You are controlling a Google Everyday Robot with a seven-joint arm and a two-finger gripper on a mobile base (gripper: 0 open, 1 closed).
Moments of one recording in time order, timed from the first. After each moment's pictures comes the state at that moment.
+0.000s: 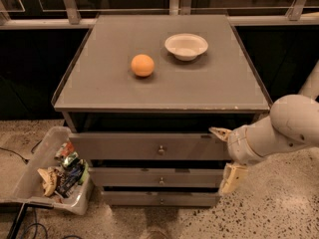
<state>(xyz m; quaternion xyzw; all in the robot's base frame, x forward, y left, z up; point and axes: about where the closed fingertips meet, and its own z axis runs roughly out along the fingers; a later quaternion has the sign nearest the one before) 0.465 -0.179 0.691 -0.69 0.67 0.09 0.25</state>
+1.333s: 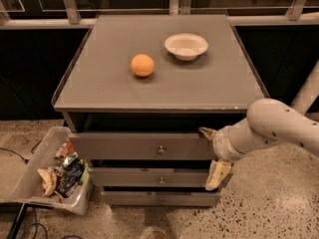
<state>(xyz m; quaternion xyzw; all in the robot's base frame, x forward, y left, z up) 0.499 -0.158 0.643 -0.68 0.68 0.11 0.25</state>
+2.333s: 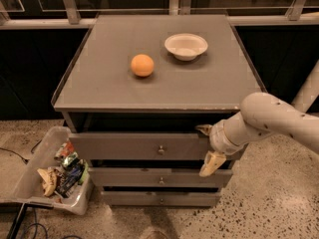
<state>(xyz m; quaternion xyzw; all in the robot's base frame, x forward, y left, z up) 0.526 -0.154 0.639 -0.69 0.68 0.10 0.24</state>
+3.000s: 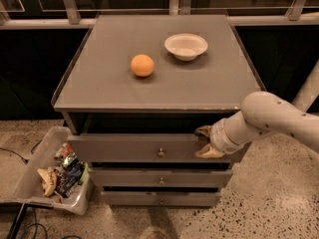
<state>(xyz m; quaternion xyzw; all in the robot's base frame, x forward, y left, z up) 0.526 -0.154 0.639 -0.69 0.68 0.10 0.24</state>
